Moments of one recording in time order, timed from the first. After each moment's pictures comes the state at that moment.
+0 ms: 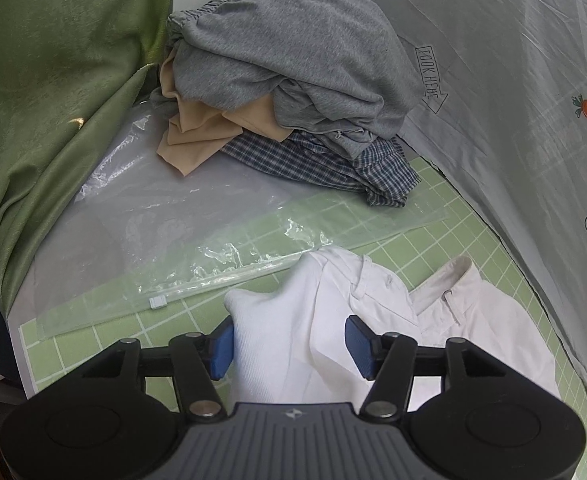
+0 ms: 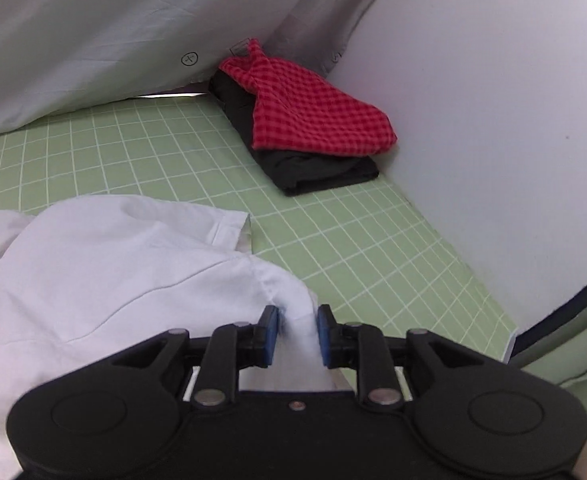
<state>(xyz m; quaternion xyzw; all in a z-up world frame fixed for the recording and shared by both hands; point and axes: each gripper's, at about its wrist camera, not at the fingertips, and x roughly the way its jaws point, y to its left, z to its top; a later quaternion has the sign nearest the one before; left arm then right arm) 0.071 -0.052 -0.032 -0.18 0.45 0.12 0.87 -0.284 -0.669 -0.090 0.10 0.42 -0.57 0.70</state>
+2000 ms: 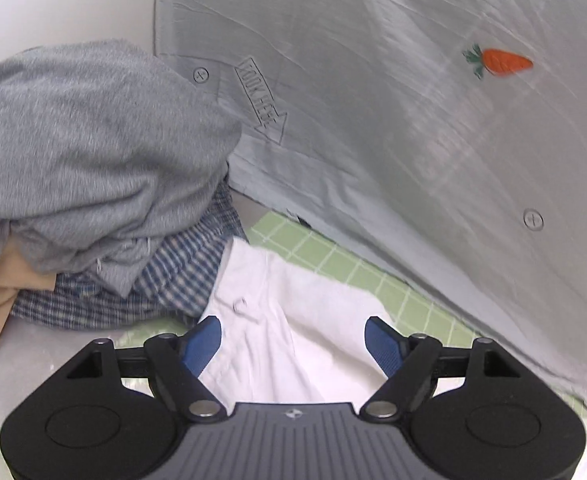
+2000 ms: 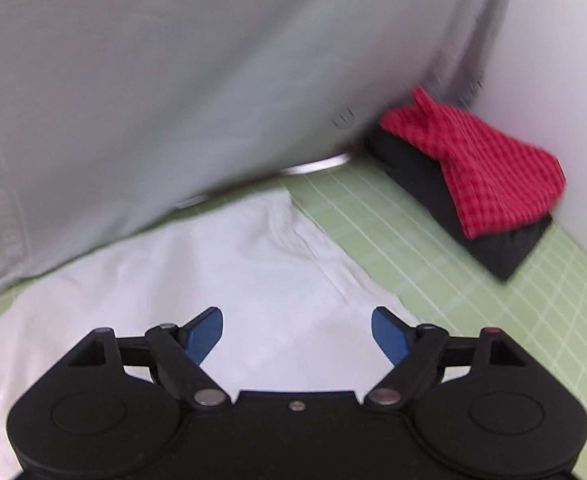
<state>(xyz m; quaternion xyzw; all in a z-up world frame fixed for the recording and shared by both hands) 0.234 -0.152 -0.051 -0.08 0.41 -0.04 0.91 -0.114 -0.736 -0.113 0.21 0.35 -0.51 0.76</state>
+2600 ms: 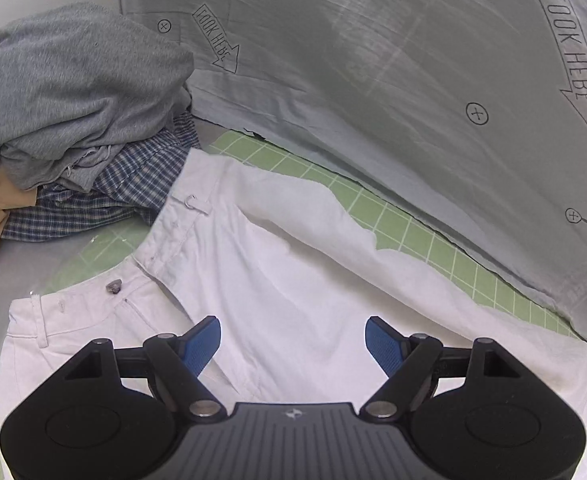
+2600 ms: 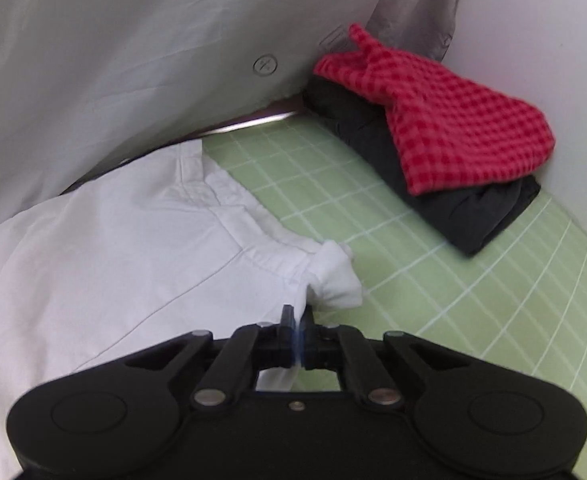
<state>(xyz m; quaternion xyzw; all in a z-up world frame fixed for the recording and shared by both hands) 0.165 -0.214 -0.051 -0.05 0.45 -0.06 0.89 -0.177 -0.787 -0.146 0.19 0.34 -0.51 0.77</state>
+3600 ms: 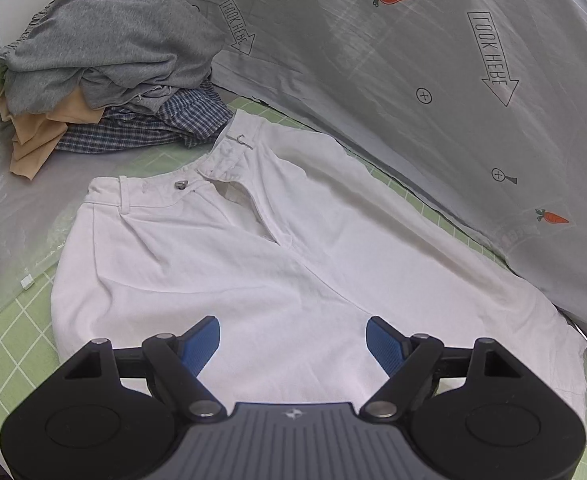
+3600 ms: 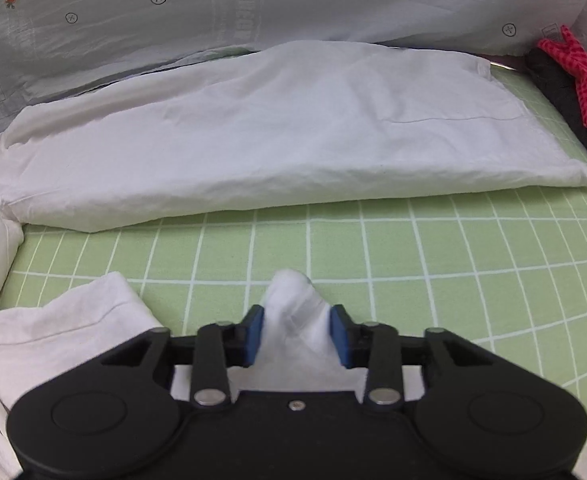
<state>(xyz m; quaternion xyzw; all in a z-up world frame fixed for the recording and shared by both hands) 0.014 -0.157 -0.025 -0.11 0.46 -0.10 0.87 -0.210 -0.534 -0.161 0.15 0.45 -0.22 0.85</state>
